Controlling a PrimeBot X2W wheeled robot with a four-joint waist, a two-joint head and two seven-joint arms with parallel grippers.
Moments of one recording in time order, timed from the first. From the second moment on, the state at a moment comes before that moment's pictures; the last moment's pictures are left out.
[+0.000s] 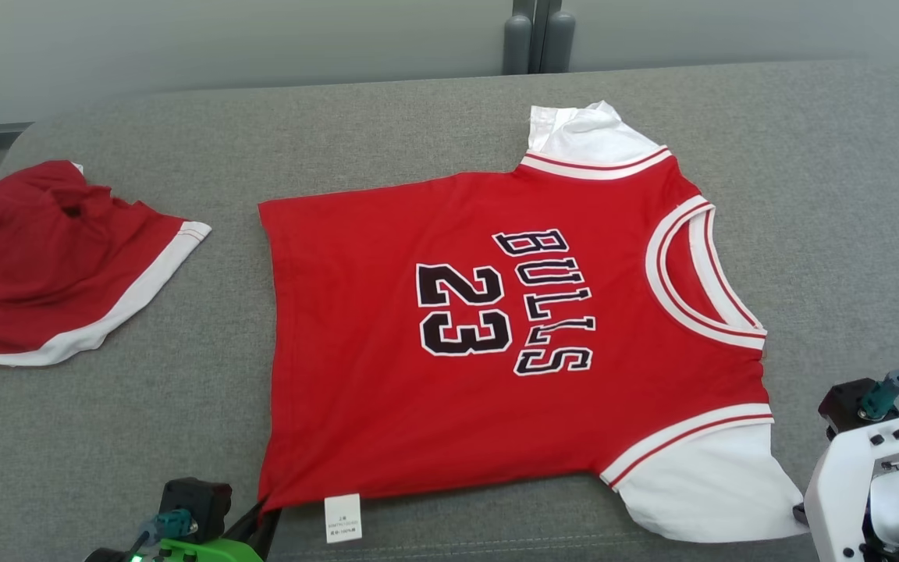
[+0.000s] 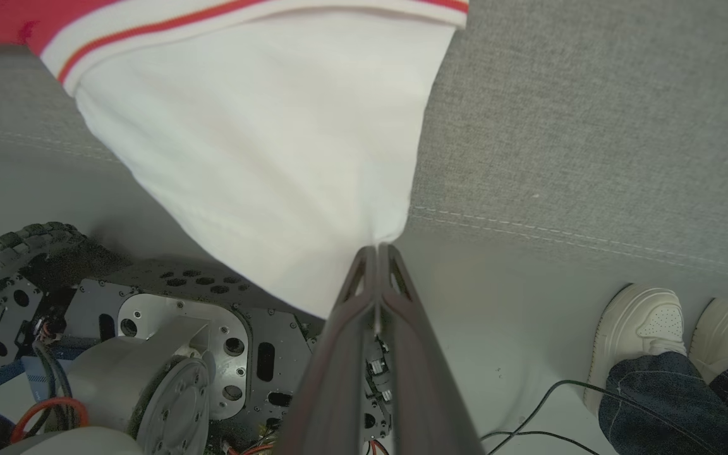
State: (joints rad) left arm -0.05 0.61 -0.73 -0.02 -0.74 0.26 0.15; right arm 0.09 -0.38 0.00 -0.22 0.41 0.13 1.16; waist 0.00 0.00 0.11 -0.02
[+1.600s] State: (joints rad) left arm -0.82 0.49 -0.98 0.30 -0.51 -0.07 0.68; right arm -0.55 -0.44 0.12 0.18 0.31 0.13 0.66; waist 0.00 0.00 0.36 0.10
